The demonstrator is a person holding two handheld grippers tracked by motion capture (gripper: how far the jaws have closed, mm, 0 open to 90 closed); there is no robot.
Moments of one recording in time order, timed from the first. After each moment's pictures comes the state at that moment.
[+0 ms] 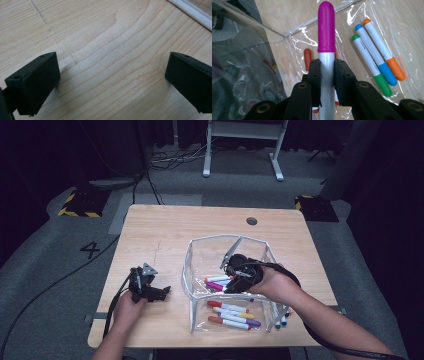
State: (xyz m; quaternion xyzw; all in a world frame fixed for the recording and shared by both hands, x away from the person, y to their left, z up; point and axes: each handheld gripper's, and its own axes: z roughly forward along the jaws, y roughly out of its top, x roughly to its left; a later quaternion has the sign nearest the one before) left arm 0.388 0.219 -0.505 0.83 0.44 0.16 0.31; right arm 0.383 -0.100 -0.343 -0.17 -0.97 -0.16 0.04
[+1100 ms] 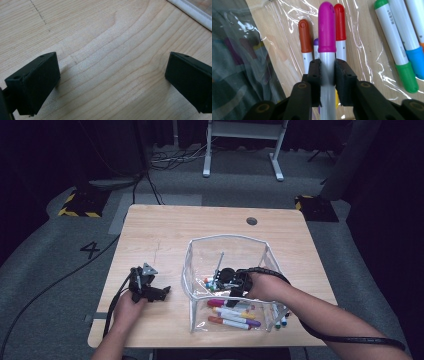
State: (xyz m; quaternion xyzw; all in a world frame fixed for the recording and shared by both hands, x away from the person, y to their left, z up) left arm 0.388 0.219 -0.505 0.83 0.44 0.15 0.31; right arm 0.389 -0.081 -0.398 -0.14 -0.99 -0.04 0.08
